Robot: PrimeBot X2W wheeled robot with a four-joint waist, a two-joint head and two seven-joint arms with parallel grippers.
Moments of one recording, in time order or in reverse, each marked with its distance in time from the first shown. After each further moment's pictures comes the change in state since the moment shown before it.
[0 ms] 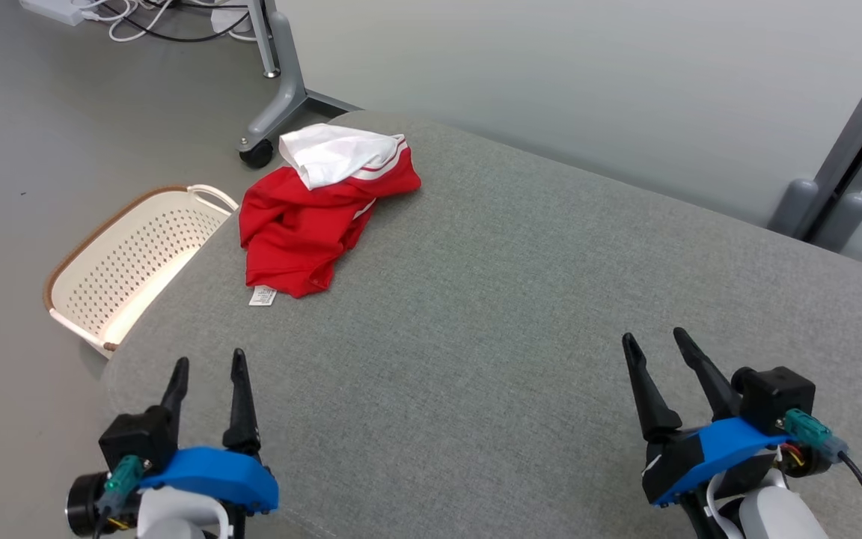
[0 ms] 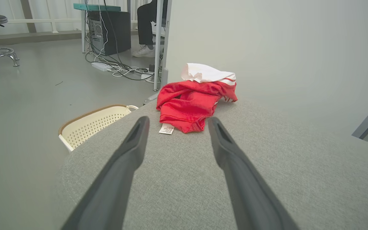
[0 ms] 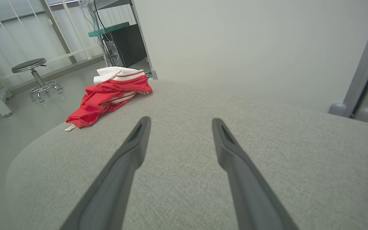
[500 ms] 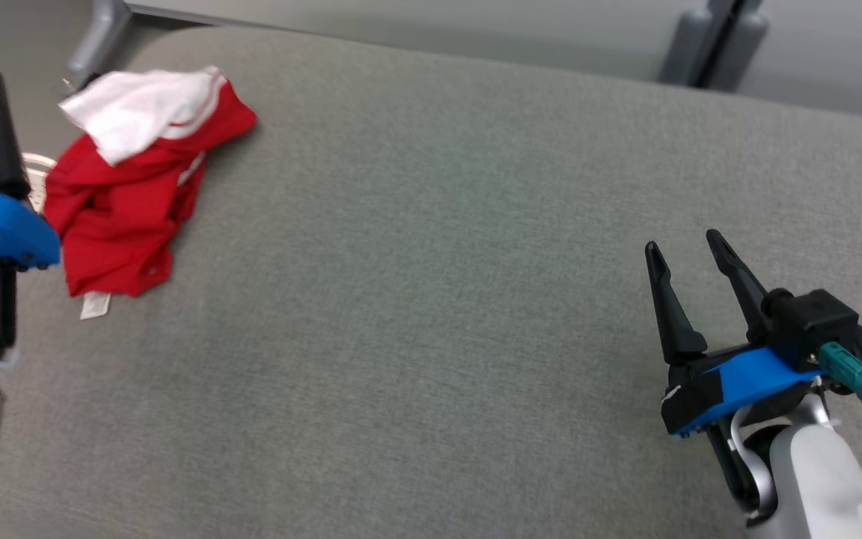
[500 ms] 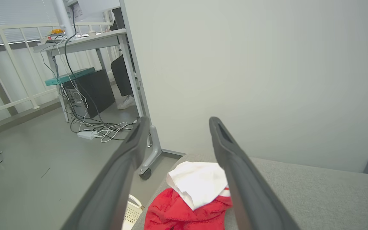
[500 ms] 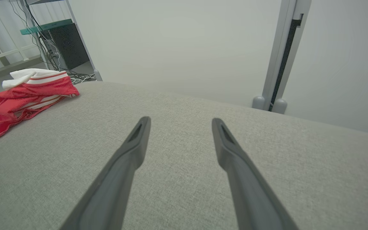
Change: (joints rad) left arm -0.435 0.288 0.126 -0.048 0.012 -0.038 0.195; right arm -0.069 0.000 -0.054 -0.220 -0.143 0.000 0.102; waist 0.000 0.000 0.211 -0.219
